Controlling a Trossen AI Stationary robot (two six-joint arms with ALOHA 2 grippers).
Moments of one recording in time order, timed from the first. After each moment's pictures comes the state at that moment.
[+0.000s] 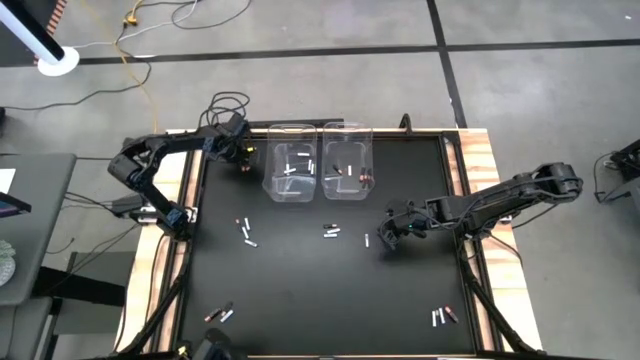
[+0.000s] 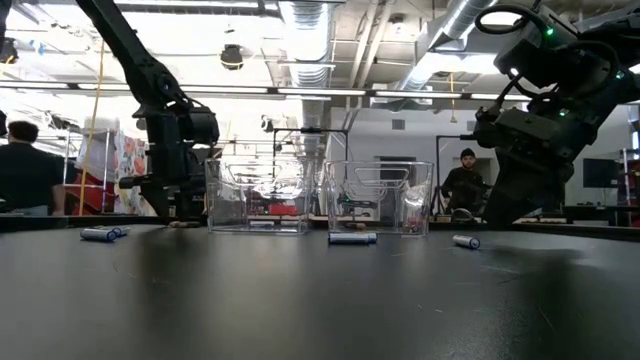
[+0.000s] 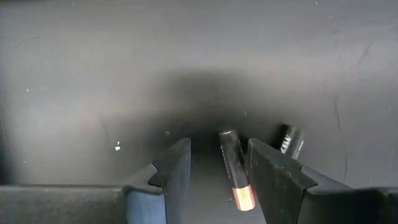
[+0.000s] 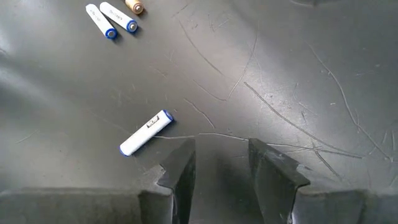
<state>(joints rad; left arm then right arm) 0.97 1.60 0.85 -0.47 -0.13 -0.42 0.08 1.20 0.39 -0.09 0.18 0.75</state>
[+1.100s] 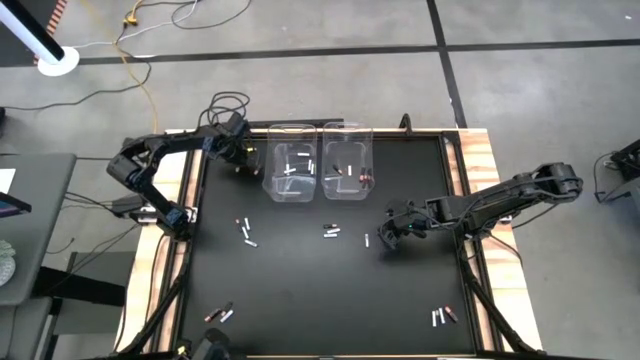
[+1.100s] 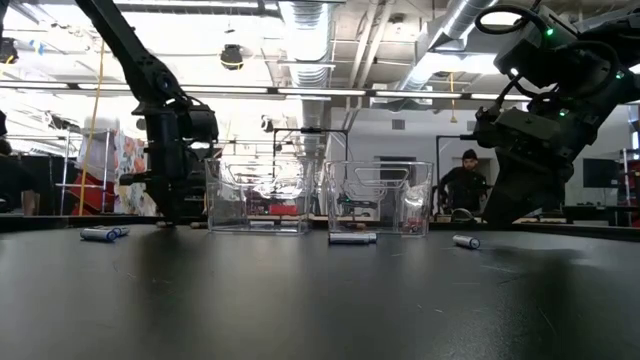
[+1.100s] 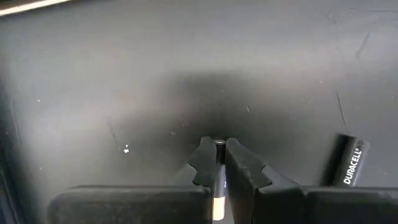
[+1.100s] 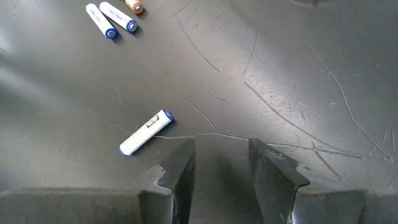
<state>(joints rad) 0.98 1.60 0.85 -0.49 -0.13 -0.35 0.08 1.20 0.39 -0.09 0.18 0.75</state>
